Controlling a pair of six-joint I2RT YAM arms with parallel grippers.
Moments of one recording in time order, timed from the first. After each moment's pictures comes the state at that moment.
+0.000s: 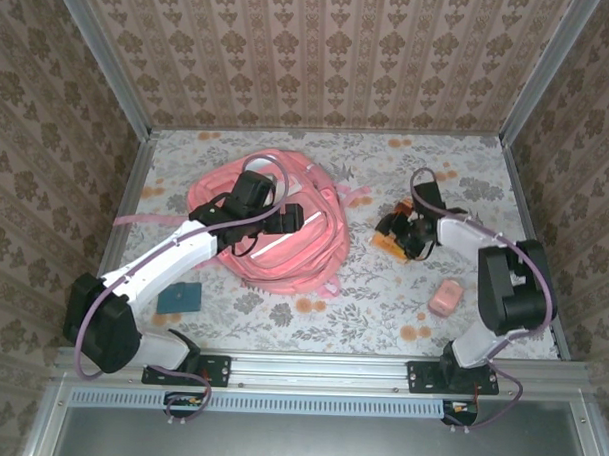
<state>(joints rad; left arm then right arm) -0.65 1.36 1.06 -0.52 -0.01 -0.54 0.17 1.60 0.88 -0.43 -0.31 0.83</state>
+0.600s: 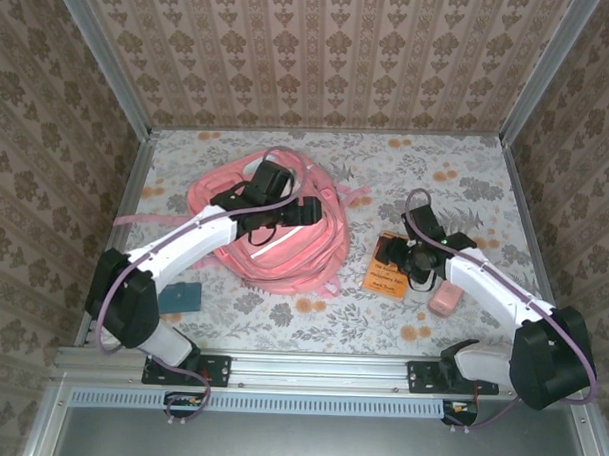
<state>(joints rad) -0.70 1.54 1.21 -0.49 0.09 -0.59 0.32 1.24 0.79 -0.67 -0.05 0.79</state>
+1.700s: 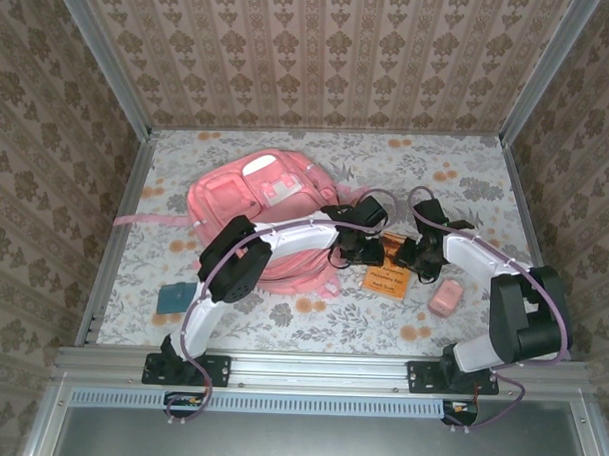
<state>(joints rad) -1.00 2.20 1.68 -0.59 0.24 -0.75 0.17 1.47 0.81 -0.68 -0.10 0.62</state>
